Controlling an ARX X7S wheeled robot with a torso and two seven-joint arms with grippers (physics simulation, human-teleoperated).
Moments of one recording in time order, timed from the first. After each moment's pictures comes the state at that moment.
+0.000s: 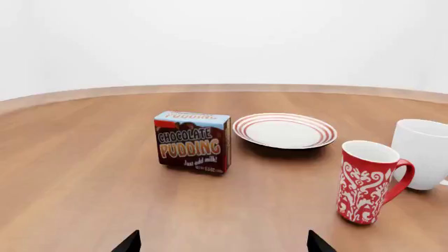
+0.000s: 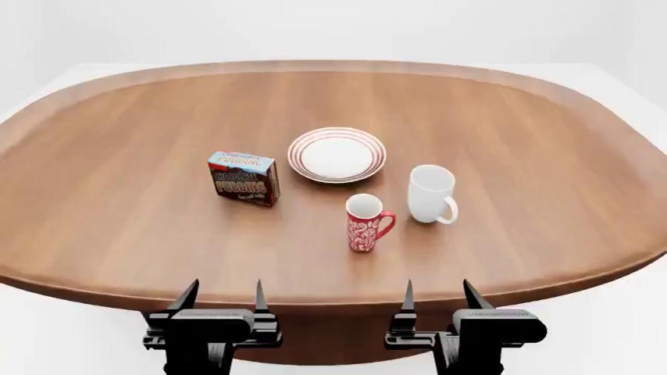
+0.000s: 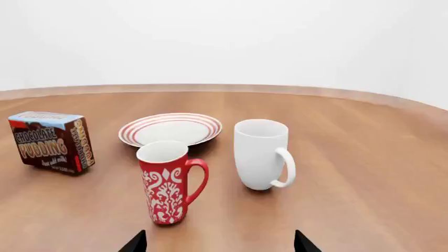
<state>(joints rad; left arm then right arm) 0.00 0.00 0.00 0.00 0.00 0.00 0.00 0.00 0.00 0.00 0.00 0.00 0.00 0.00</state>
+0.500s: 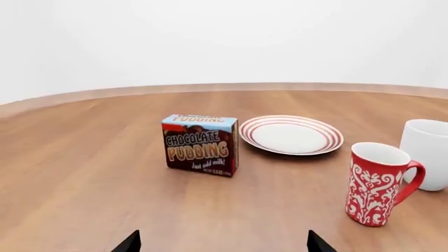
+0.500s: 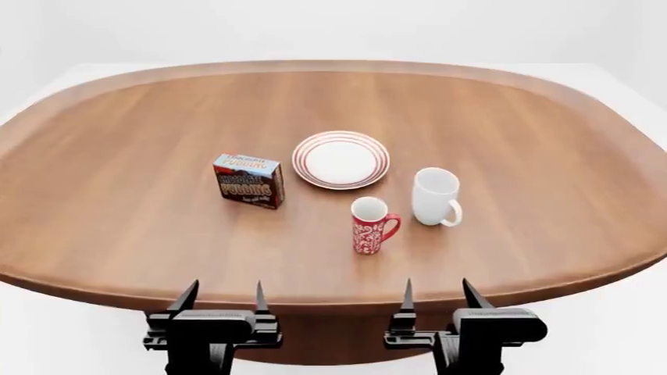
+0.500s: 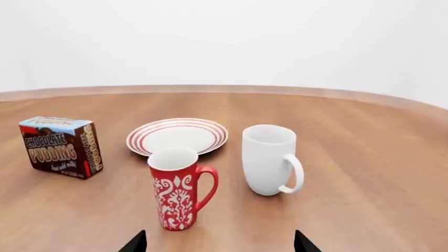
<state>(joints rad) 0.00 -0.05 0.06 -0.02 -0.03 0.01 -0.07 0.00 0.05 -0.06 -0.02 0.05 0.01 0.05</state>
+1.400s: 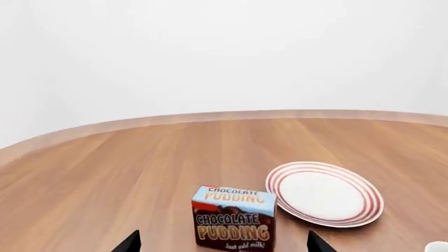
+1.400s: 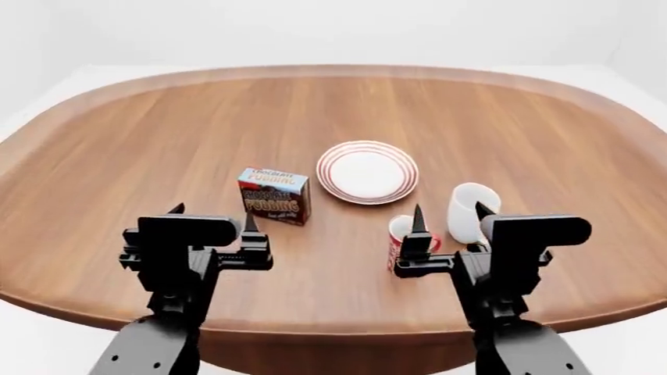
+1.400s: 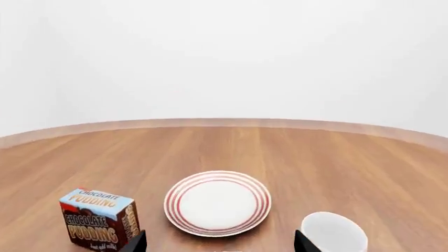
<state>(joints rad) -0.28 -0.15 0.08 0.42 -0.17 -0.67 -0.13 0.26 0.19 -0.06 -0.49 0.29 0.68 0.12</state>
